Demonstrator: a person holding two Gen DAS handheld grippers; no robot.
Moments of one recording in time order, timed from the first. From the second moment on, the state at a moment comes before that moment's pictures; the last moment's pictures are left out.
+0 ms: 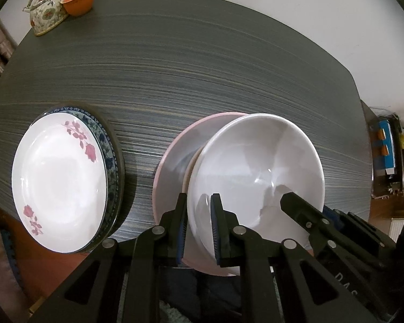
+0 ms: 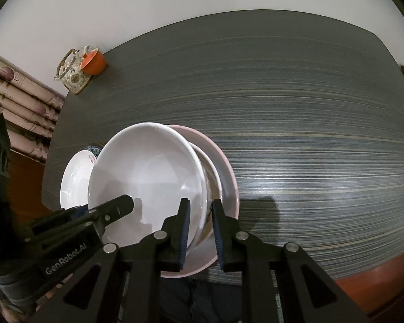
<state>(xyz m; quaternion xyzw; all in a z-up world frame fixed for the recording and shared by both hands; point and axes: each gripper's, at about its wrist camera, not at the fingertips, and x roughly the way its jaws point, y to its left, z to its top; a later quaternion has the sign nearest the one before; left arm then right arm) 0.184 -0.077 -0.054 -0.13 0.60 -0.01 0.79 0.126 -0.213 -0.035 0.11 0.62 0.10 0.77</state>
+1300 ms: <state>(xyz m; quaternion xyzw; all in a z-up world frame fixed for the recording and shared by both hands) 0.175 -0.051 -0.031 -0.17 0.56 -0.04 0.81 0.124 -0.232 -0.024 0.15 0.61 0.11 0.77</state>
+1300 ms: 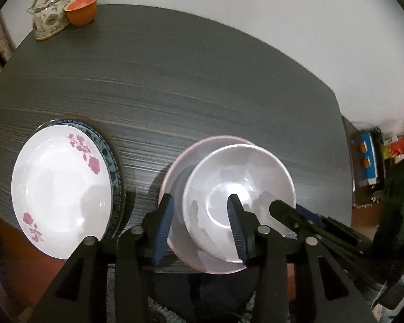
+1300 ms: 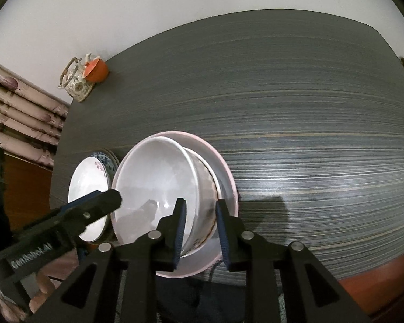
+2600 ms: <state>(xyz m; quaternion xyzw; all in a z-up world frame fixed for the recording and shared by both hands) 0.165 -0.010 -0.067 -0.22 0.59 0.02 0.77 0.116 -0.246 -0.045 0.15 0.63 0.07 0.76</state>
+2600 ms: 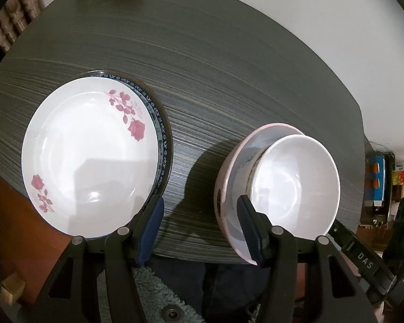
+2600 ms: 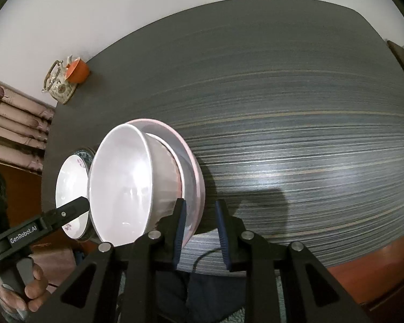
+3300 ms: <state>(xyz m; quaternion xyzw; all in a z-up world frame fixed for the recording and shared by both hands) 0.181 -0.021 -0.094 -0.22 0.62 0.02 0.75 0.126 -0.236 -0.062 0.13 0.64 0.06 0.75</state>
